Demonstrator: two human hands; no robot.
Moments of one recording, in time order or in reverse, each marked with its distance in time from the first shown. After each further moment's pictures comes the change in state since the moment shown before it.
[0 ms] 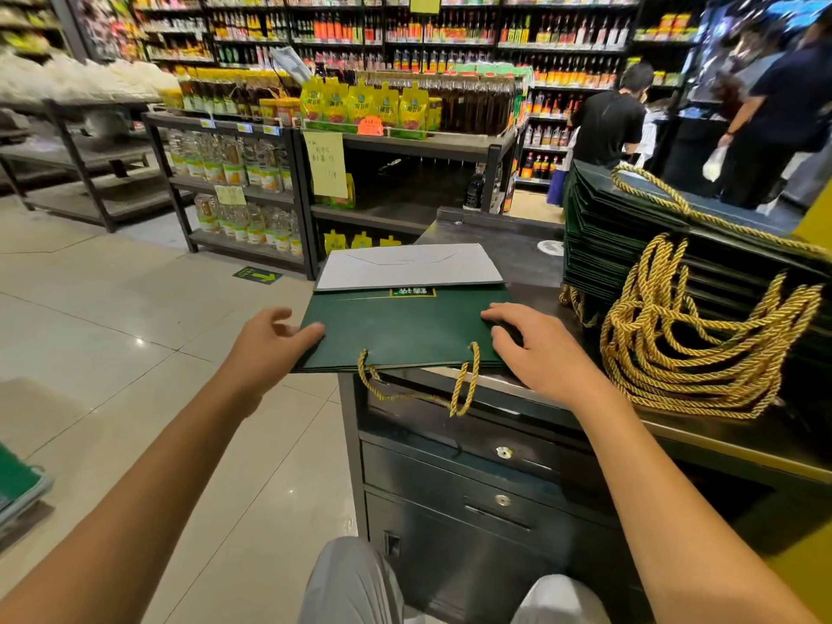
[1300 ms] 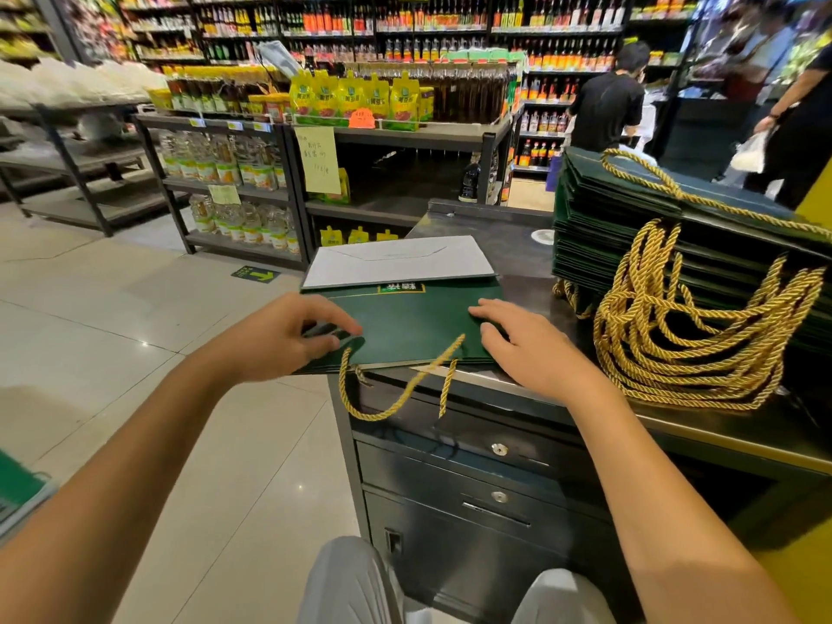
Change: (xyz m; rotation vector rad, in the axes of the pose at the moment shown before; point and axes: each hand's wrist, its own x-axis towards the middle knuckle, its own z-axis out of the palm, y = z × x) left_hand 0.008 0.040 -0.003 0.590 -0.464 0.473; right_hand 0.006 0.012 0.005 -0.024 -0.100 0.044
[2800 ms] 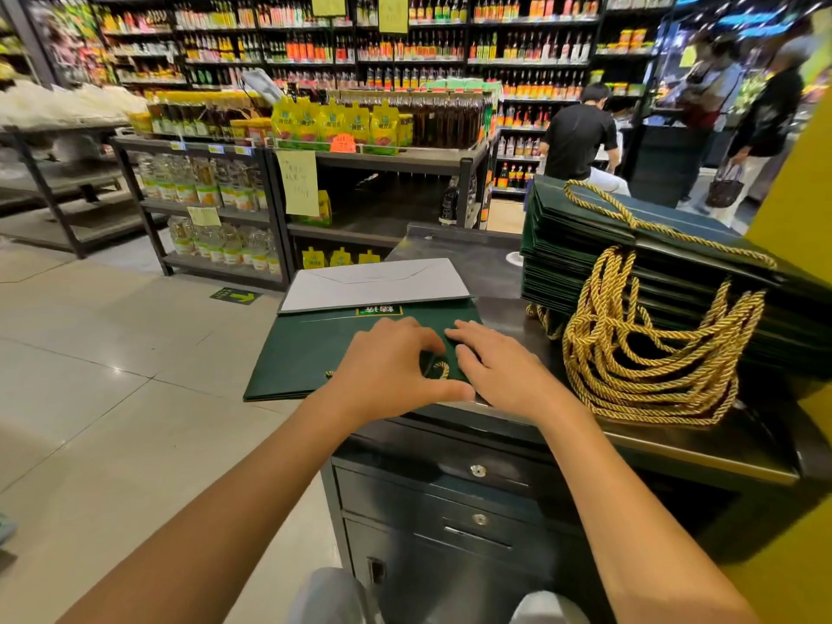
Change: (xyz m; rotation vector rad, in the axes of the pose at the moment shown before) left_hand 0.050 0.085 0.080 0.271 0.153 0.138; right_hand 0.000 -0.005 -0.001 -0.049 -0.040 0.009
